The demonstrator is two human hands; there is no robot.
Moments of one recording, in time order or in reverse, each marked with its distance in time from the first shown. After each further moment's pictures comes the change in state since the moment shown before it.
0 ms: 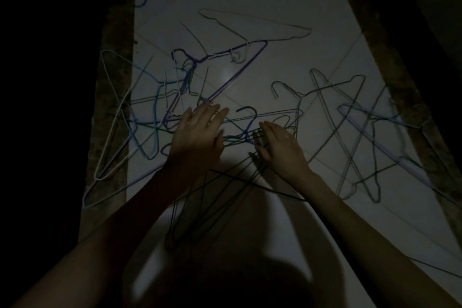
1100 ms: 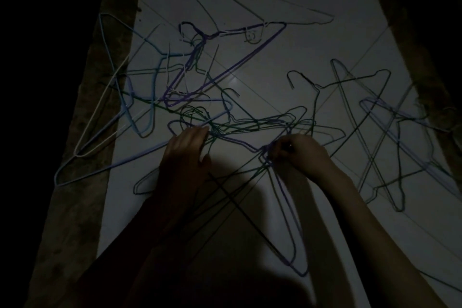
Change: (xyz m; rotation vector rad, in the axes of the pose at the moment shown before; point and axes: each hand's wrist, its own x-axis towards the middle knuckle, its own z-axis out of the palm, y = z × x) left_hand -0.085 -0.001 0.053 -0.279 -0.137 -0.329; right_hand -0.004 0.022 0.016 0.114 -0.258 0.156
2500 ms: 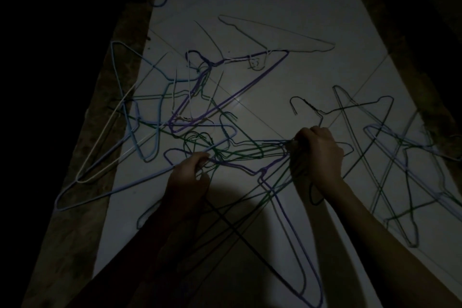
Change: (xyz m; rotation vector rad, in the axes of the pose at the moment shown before) left_hand 0.019 0.001 0.000 -0.470 -0.117 -0.402; right_hand 0.036 0.018 -0.010 -0.168 0.579 -0.064
